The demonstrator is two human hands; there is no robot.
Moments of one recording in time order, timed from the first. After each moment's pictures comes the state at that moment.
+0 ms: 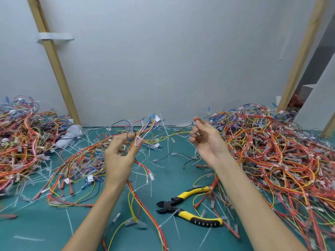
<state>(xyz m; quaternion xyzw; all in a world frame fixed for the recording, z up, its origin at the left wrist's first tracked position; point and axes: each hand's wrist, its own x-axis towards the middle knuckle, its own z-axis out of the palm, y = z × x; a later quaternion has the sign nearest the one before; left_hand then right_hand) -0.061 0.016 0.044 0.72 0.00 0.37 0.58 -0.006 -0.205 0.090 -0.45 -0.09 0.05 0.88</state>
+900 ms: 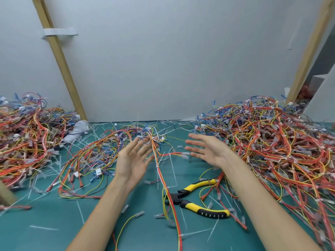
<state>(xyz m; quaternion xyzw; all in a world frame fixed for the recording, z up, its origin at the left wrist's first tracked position) -0.061 0.017 0.032 0.39 0.02 -0.01 0.92 0.002 -0.210 0.057 -0.60 0.04 0.18 0.78</state>
